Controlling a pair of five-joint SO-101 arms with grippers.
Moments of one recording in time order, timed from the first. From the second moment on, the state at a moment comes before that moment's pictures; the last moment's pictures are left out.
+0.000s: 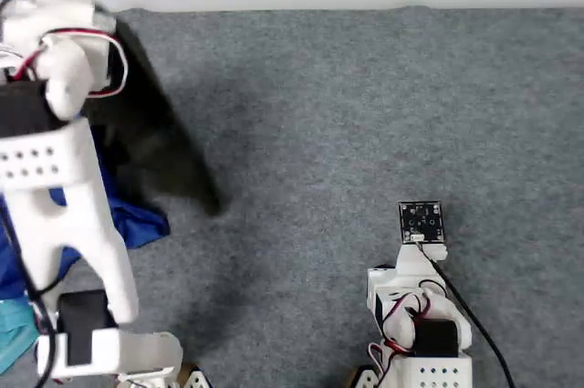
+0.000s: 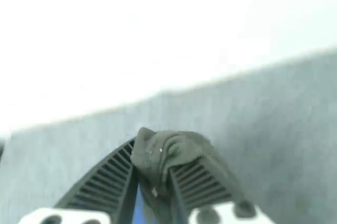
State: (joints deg) left arm -9.7 -3.6 -36.5 78.2 -10.8; right arm -3.2 -103.2 95.6 74.4 -0.4
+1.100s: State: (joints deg) left arm 37.5 -5.7 -36.6 57.4 -4.8; right arm -3.2 -103.2 95.6 74.4 -0.4
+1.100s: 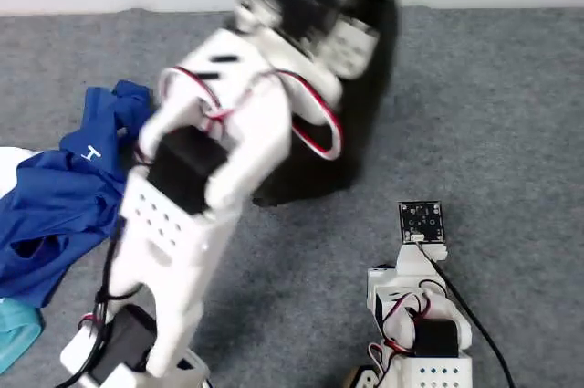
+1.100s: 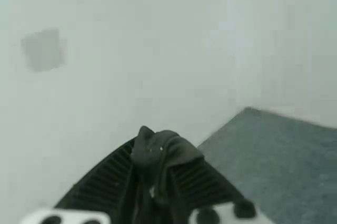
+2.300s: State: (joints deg) left arm 5.5 -5.8 2.6 84.4 -11.6; right arm -3.2 -103.2 95.6 74.4 -0.4
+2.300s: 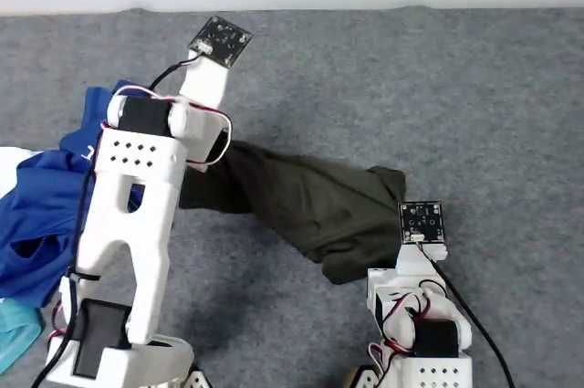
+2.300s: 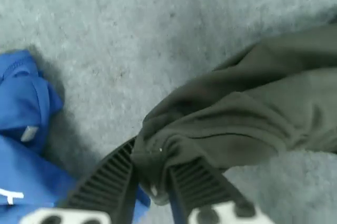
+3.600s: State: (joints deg) left arm 5.2 -5.8 -2.4 98.9 -11.6; right arm 8.8 -94.9 65.7 82.9 22.8
